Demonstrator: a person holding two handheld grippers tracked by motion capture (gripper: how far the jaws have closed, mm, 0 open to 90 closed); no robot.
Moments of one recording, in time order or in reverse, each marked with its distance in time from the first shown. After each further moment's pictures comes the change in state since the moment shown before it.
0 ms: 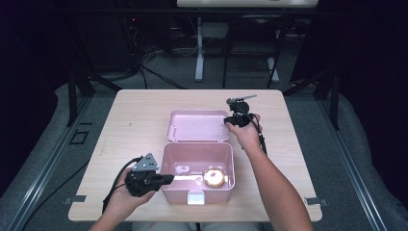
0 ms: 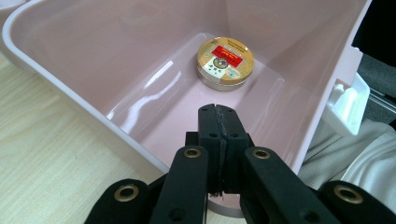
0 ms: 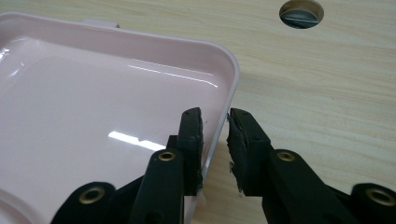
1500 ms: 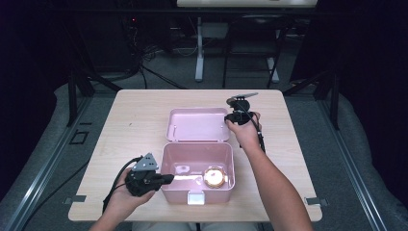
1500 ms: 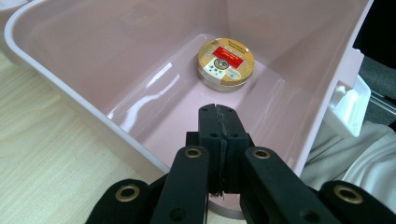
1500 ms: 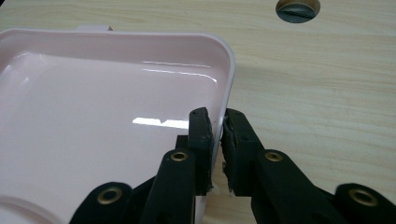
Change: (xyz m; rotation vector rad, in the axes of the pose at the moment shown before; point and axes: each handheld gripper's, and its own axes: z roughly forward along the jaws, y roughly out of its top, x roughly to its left) left arm 0.000 0.000 0.000 -0.005 0.001 -0.002; right arm 0.004 0.007 -0.006 0.016 0.000 0.083
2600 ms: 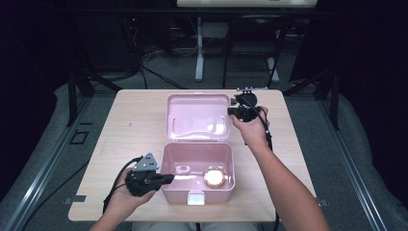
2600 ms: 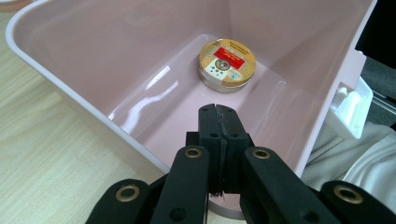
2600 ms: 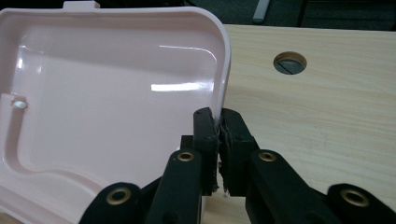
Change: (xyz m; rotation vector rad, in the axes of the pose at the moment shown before) left arm -0.001 0.000 0.000 0.000 0.007 -0.002; right arm 0.010 0.008 -0.057 -0.149 0.038 -0.068
